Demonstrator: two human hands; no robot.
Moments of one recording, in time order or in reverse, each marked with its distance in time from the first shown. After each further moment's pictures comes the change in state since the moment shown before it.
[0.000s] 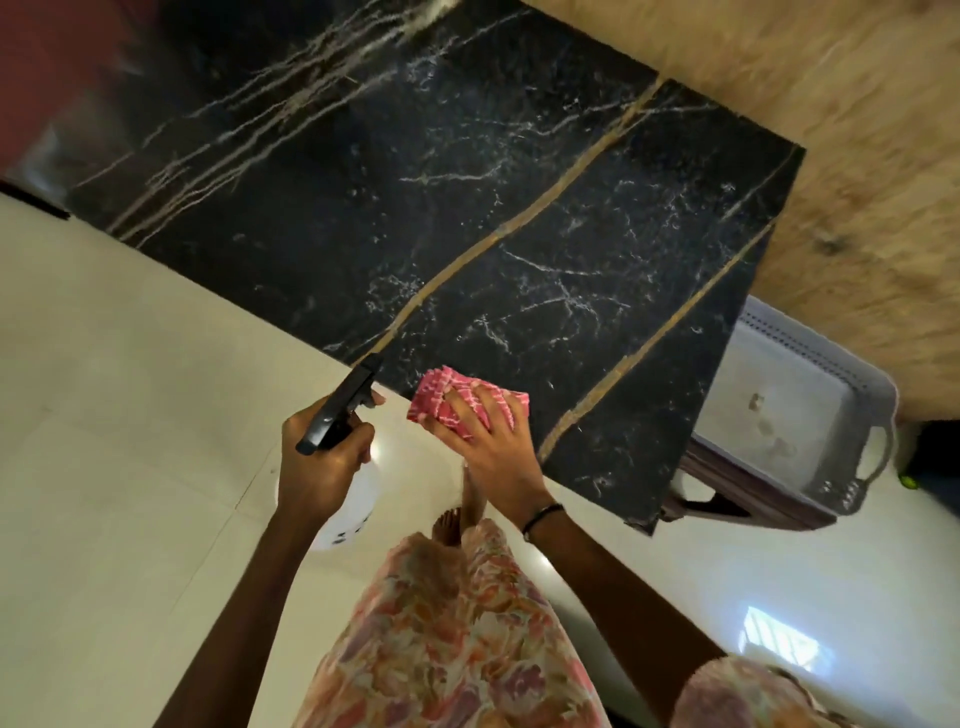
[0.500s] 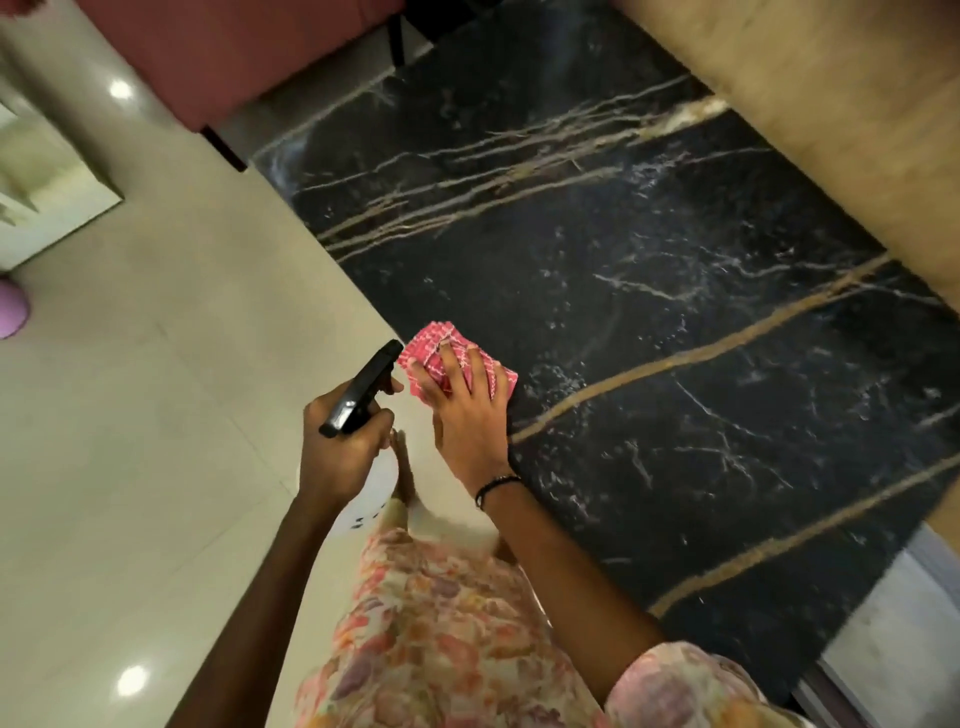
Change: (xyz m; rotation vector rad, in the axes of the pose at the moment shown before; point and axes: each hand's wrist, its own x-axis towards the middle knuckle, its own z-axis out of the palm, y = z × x) left_hand 0.070 -0.005 -0.114 -0.089 0.341 -0.078; right_hand 0.205 -0.117 -0.020 0.042 0.033 -0.136
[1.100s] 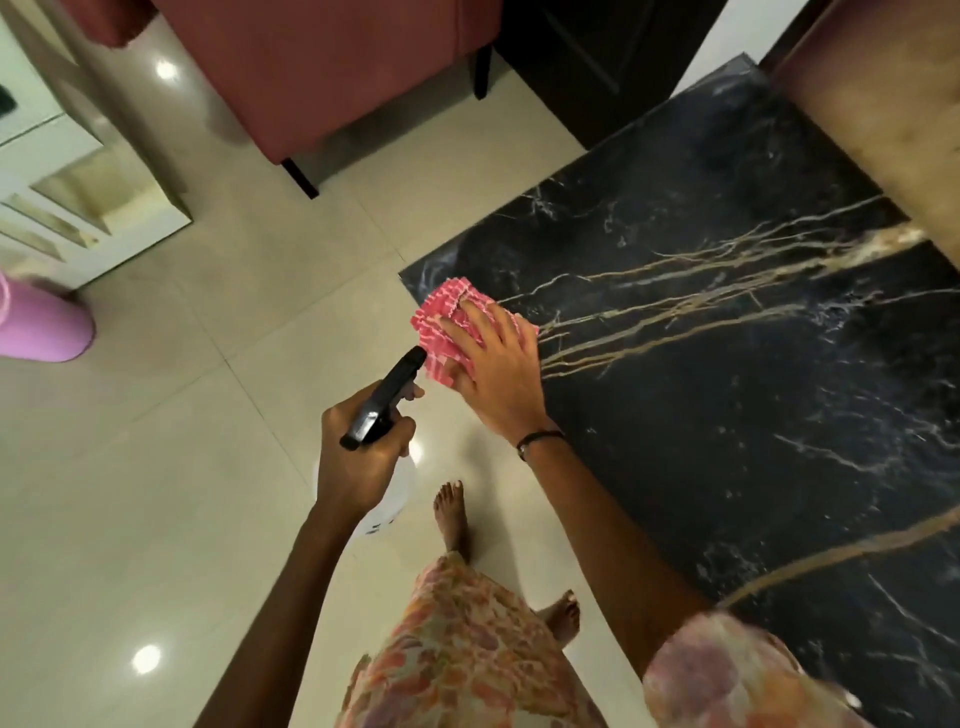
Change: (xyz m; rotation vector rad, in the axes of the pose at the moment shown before) left_hand 0.187 0.000 -0.142 -0.036 0.046 -0.033; right_hand 0.265 -0.084 -0.004 0.171 0.107 -0.133
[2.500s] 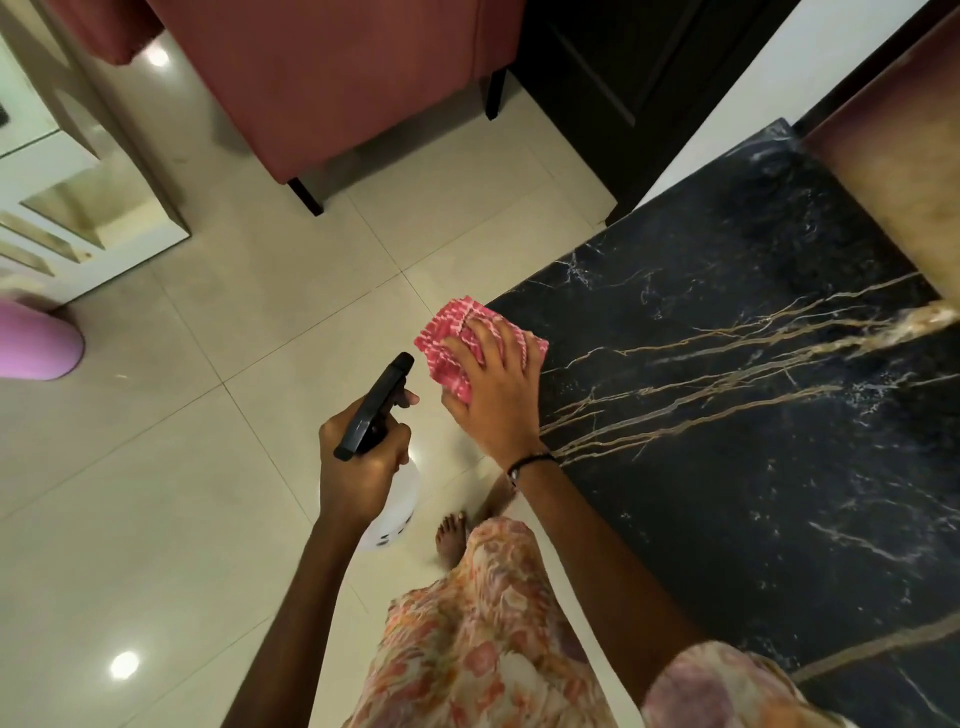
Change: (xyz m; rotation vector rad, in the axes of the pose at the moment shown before) left_hand 0.087 0.008 -0.029 -0.087 0.049 -0.054; right_hand 0.081 -0.019 0.014 -0.066 0.029 0.044
